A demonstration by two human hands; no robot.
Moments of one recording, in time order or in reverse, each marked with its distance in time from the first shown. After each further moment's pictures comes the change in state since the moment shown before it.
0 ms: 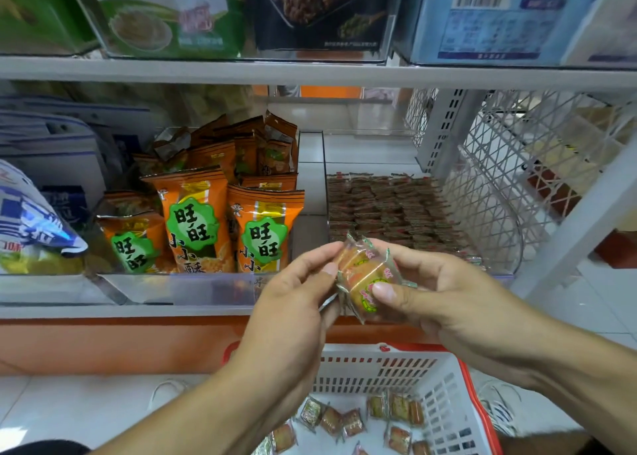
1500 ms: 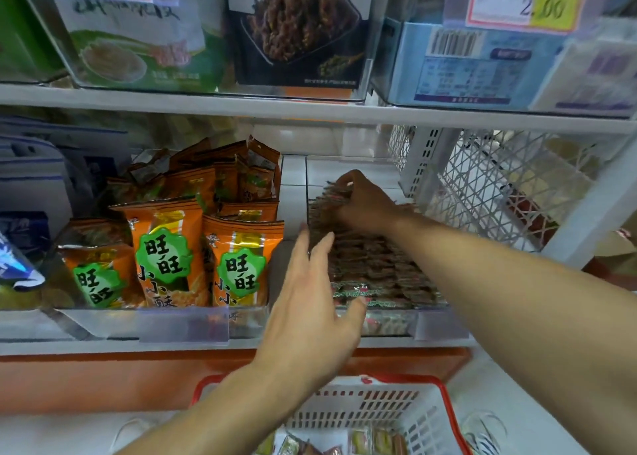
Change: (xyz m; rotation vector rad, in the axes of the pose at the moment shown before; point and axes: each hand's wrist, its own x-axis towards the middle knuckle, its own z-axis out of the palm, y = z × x) left_hand 0.043 -0.013 0.014 1.203 0.009 0.454; right_hand 0.193 -0.038 -0.082 -1.040 0.398 -0.098
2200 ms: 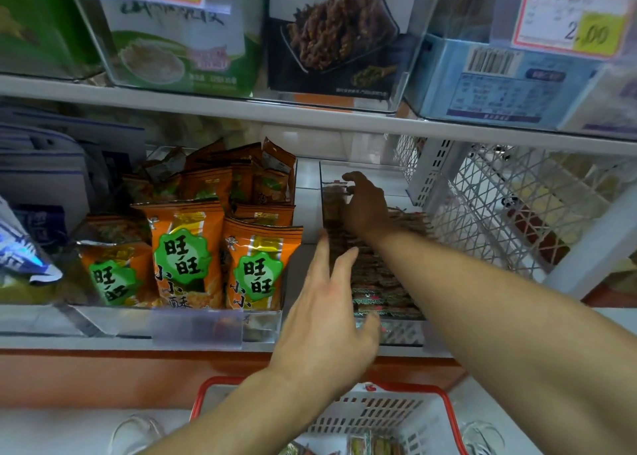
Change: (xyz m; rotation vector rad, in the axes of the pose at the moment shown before) left_hand 0.002 -0.005 -0.003 0.017 -0.080 0.034; right_hand 0.014 -0.014 0.031 0.018 0.275 0.022
